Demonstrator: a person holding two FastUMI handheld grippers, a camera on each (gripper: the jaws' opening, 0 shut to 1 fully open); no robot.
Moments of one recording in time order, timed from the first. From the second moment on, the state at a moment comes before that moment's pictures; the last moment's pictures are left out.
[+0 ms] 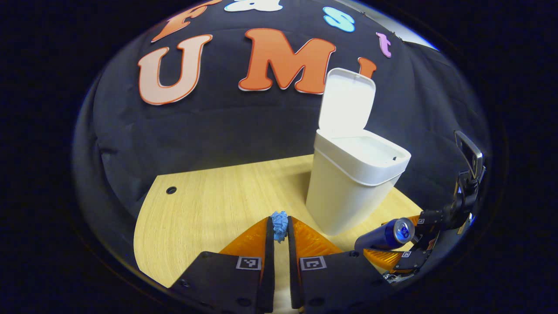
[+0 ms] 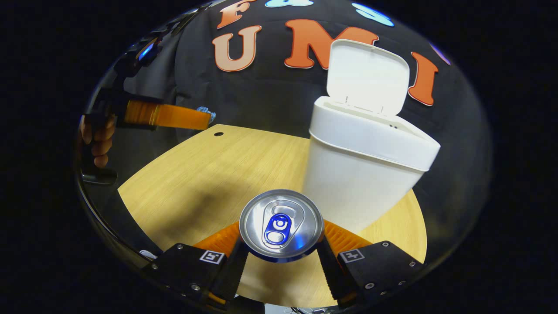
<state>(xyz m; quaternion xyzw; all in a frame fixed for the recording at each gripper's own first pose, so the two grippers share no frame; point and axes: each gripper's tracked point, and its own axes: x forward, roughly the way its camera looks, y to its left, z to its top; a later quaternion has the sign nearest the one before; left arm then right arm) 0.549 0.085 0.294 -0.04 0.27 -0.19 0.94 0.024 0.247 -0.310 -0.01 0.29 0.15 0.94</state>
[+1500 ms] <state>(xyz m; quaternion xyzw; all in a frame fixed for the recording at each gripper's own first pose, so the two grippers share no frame) 0.581 -0.009 0.323 -0.02 0.21 -0.30 0.93 0.073 0.162 -0.162 -0.04 0.18 0.06 0.98</state>
